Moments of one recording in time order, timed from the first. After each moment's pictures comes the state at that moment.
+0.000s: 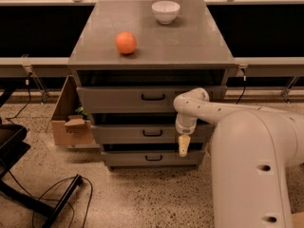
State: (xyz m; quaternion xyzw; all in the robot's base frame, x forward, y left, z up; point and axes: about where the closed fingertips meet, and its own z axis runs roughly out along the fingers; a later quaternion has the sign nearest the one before) arm 0.700 -0.147 0.456 -0.69 0.72 -0.04 0.06
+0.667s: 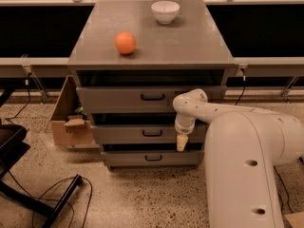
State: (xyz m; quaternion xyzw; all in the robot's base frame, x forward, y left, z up) arm 0.711 -0.146 0.437 -0.67 0.74 -0.03 0.06
